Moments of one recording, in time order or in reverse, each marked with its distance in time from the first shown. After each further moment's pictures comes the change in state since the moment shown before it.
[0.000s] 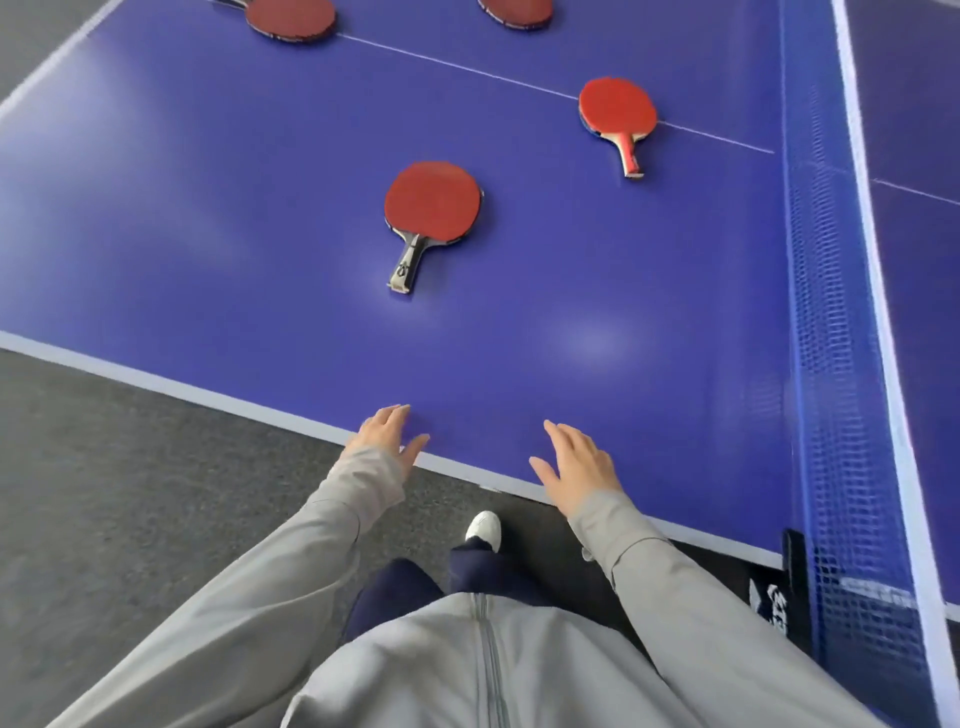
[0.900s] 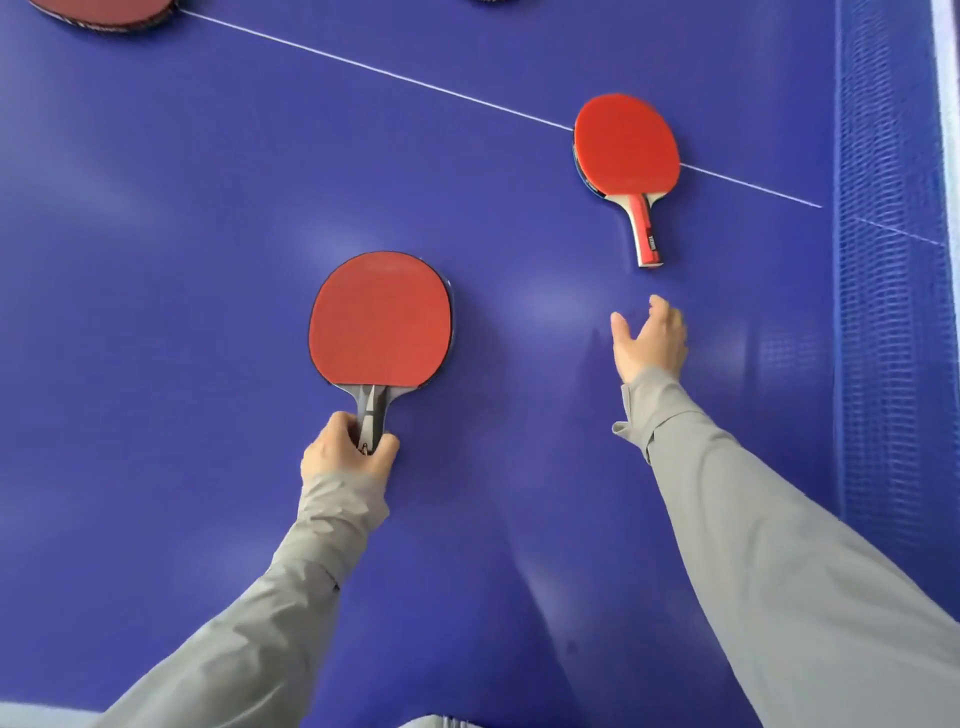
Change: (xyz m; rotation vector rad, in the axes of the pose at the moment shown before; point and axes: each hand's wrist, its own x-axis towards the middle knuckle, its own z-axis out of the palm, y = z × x) left_hand 0.244 0.082 -0.084 -0.397 0.191 -0.300; right_hand 0.354 0.059 -0.198 0.377 0.507 0.488
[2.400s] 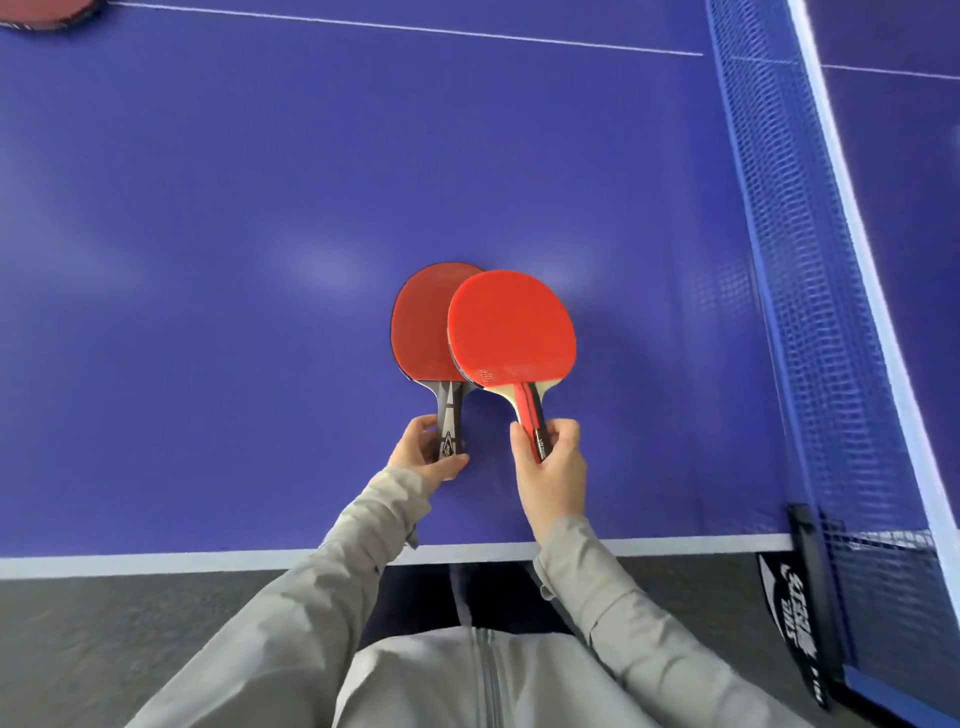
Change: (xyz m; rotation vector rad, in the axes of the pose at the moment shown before) left_hand -0.160 -0.074 0.061 -0.422 -0.635 0.010; right_hand -0.340 0.107 -0.002 0.585 -0.070 0.213
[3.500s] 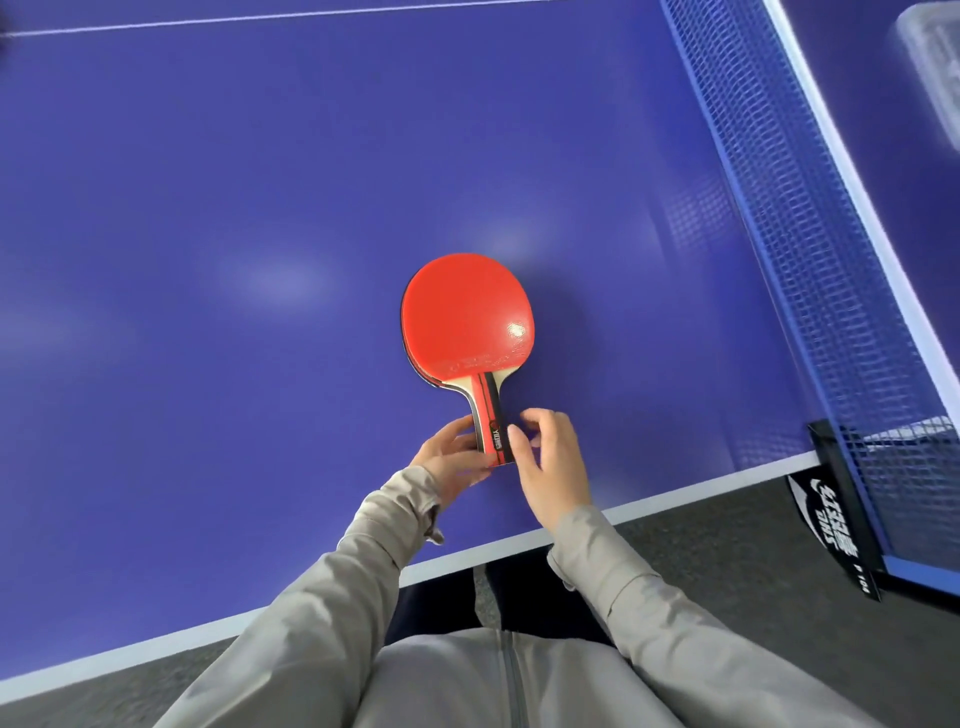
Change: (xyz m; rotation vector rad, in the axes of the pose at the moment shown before) left_hand 0.022 0.007 -0.037 -0.161 -0.370 -0.225; right_hand -0.020 0.006 0.047 -0.159 -0.065 -0.100
